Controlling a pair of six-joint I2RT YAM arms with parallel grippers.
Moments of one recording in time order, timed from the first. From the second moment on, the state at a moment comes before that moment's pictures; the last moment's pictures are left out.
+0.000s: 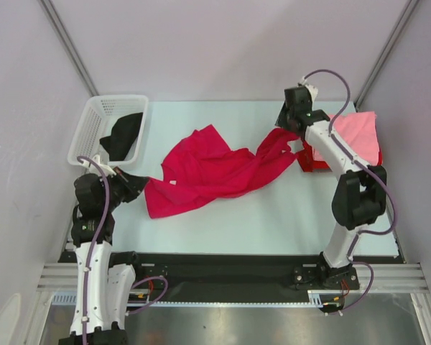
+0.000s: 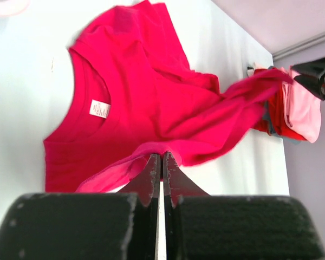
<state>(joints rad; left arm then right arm) 0.19 0.60 0.64 -0.44 0.48 -0.58 0.30 1.78 1.58 -0.50 0.31 0.54</state>
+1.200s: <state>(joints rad) 0.20 0.58 0.57 -0.37 0.49 -0.58 0.16 1.78 0.94 0.02 0.20 0.82</state>
